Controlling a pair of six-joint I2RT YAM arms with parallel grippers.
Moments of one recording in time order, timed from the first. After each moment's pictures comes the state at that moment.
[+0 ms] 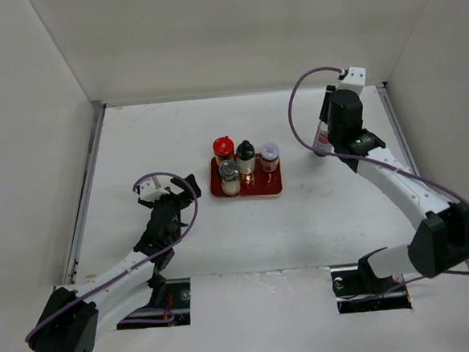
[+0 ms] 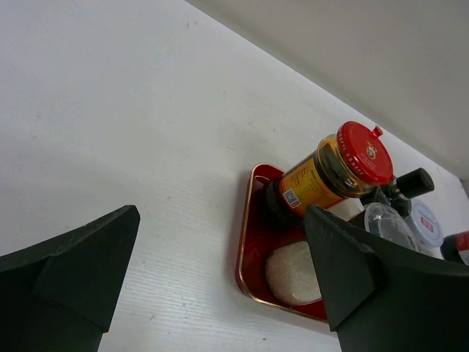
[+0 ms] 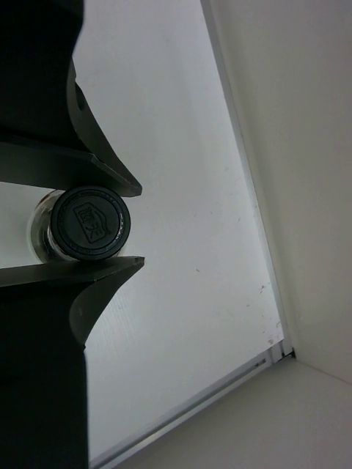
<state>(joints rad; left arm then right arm) -0.57 0.85 0.14 0.63 -0.63 -0.60 0.31 1.41 1.17 0.00 0.59 0.17</state>
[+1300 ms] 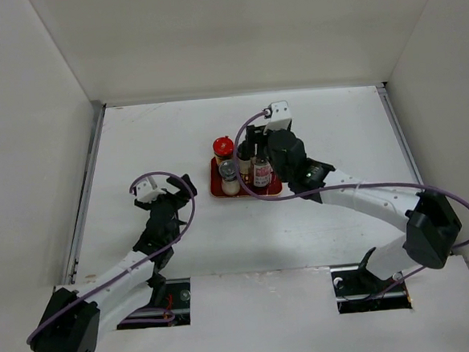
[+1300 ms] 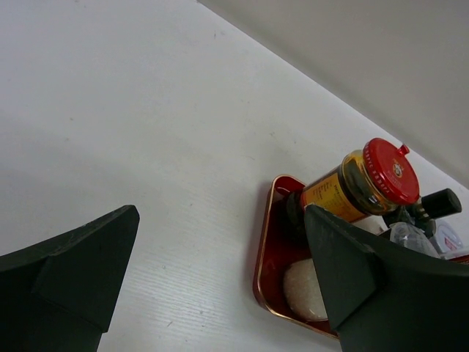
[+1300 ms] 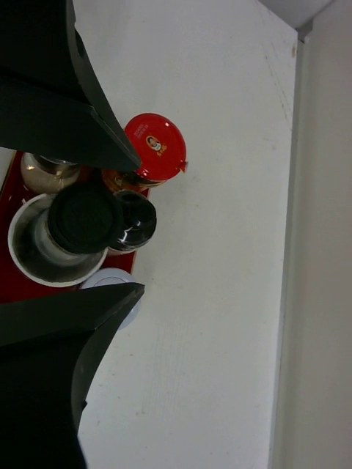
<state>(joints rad) -0.54 0.85 0.14 0.61 -0.67 -0.61 0.83 1.46 1.08 0.19 0.59 0.21</state>
